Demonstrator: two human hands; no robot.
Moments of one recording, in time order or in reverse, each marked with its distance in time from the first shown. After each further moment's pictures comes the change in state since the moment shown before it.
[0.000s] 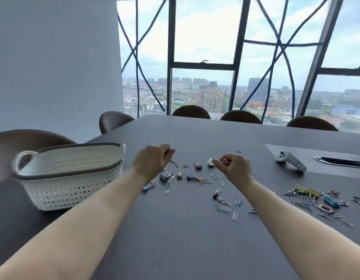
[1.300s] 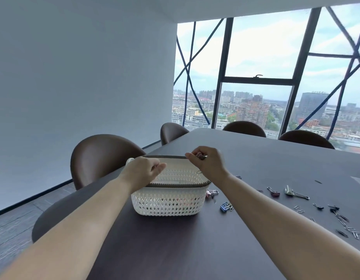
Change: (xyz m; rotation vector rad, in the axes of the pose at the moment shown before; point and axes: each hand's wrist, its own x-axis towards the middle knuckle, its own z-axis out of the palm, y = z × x) left_hand -0.079 -0.201 -0.142 0.172 -0.130 -0.206; right_hand 0.005 -0.247 0.173 0.364 -0.177 -0.361
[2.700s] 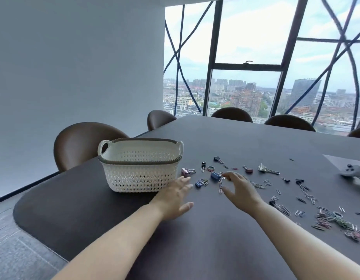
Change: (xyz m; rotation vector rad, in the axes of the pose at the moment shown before) left_hand -0.047 0.118 0.121 0.019 -0.343 0.162; right_hand -0.123 0.128 -0.102 -0.454 -0.220 0.195
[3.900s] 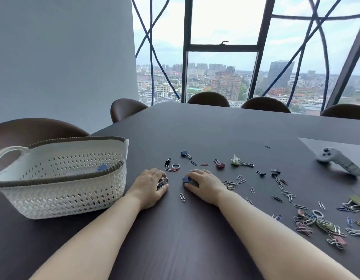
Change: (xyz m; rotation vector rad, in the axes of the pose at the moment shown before) left_hand 0.126 0.001 0.045 -0.123 0.063 -0.156; right_hand 0.073 0.069 0.024 -0.128 -0.272 -0.030
